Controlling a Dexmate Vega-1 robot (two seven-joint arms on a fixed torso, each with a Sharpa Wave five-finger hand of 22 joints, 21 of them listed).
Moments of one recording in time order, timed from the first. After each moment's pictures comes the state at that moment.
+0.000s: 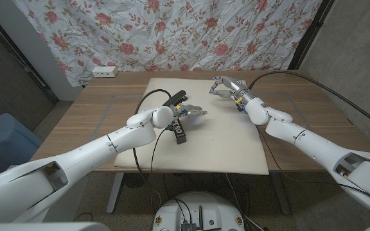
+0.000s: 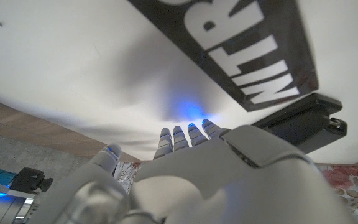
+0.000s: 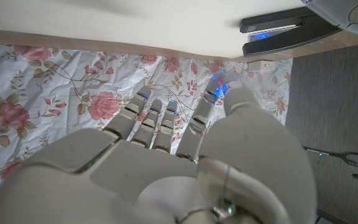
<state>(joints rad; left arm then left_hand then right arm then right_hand) 0.55 0.68 0.92 -1.86 0.36 0.53 -0.29 -0.02 0.07 0.49 0.21 0.19 -0.03 -0.01 0.18 0.17 -0.07 -0.06 0.19 0.17 -0.11 -0.03 0.19 0.18 -0.17 -0.03 0.19 0.18 -0.54 -0.60 -0.76 -1.30 -0.40 0.14 -0.28 0.94 0.05 0.40 -0.16 0.19 0.96 -0.19 0.68 0.24 0.36 -0.05 0.22 0.20 0.18 -0.04 0.33 0.28 0.38 -0.02 0.20 0.17</state>
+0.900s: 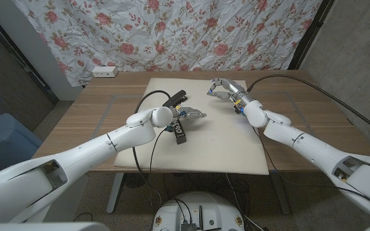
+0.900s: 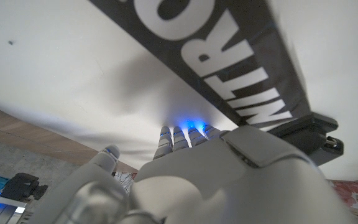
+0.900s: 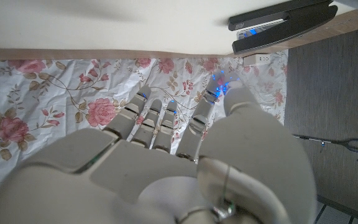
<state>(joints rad) 0.54 0.69 0.93 -1.86 0.33 0.55 -0.34 -0.02 0.07 0.45 0.20 0.20 0.00 0.01 0.18 0.17 -0.03 -0.04 0.19 0.17 -0.08 -0.03 0.19 0.17 -0.17 -0.03 0.20 0.18 -0.56 -0.59 -0.75 -1.31 -0.36 0.16 -0.28 0.94 0.05 0.39 -0.16 0.19 0.96 -0.19 0.68 0.23 0.36 -0.05 0.22 0.20 0.18 -0.04 0.33 0.28 0.38 -0.02 0.20 0.17</state>
